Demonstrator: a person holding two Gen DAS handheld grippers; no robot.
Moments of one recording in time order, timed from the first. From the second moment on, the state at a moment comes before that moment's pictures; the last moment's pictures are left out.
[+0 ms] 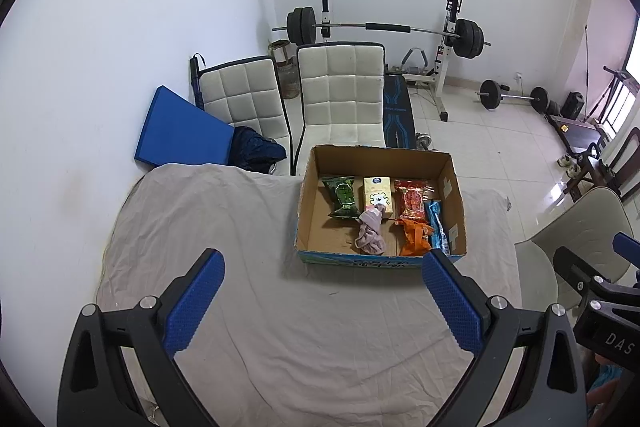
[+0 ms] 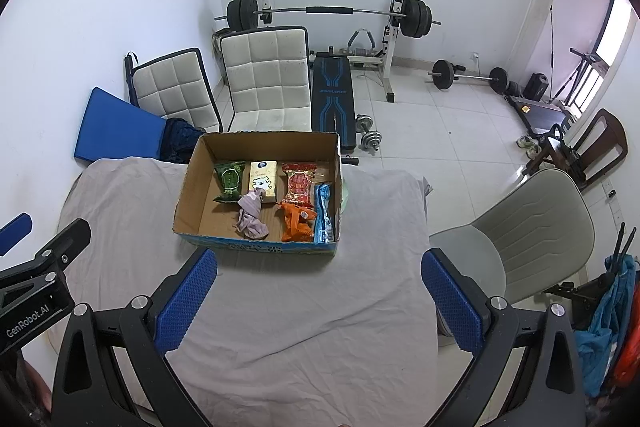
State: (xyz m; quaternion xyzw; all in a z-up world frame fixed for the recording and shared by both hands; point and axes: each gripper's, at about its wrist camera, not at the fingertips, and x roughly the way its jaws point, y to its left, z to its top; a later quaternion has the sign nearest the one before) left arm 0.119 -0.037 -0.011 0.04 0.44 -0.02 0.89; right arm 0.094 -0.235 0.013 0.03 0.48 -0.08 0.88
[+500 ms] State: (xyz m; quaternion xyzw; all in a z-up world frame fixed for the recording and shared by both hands) left arm 0.118 -0.035 -0.010 0.04 0.44 -0.03 0.90; right arm 0.091 -0.229 0.024 0.02 0.47 -0.08 0.88
